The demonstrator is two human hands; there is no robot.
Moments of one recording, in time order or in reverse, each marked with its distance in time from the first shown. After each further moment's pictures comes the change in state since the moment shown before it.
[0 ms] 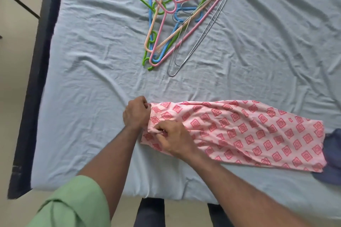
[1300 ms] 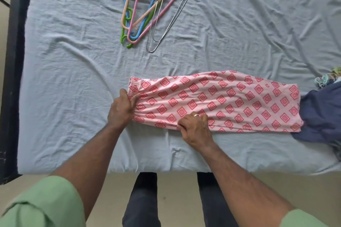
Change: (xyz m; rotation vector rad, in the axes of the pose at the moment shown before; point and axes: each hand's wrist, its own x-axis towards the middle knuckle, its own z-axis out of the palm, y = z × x) left_hand -0.062 -0.040 0.028 -0.006 -0.034 0.150; right_hand -0.122 0.076 -0.017 -0.564 0.106 0.178
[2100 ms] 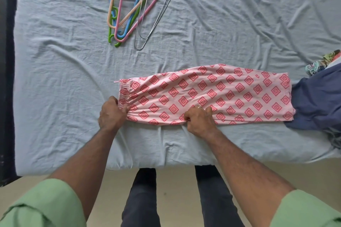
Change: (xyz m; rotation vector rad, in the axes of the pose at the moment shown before) left_hand -0.019 0.000 0.010 0.072 0.033 -0.173; right_hand 0.003 0.038 -0.027 -0.043 -0.335 0.182
